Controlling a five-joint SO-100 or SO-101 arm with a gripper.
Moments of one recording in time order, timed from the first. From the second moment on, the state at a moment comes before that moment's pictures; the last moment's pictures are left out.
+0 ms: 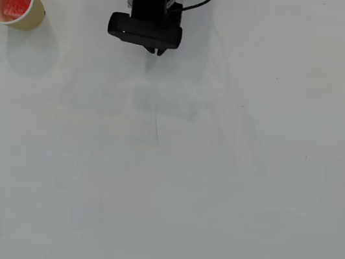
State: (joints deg) arm 6.0 178.4 176.9 66.4 86.0
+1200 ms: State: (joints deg) arm 7.7 178.4 176.9 67.4 85.9
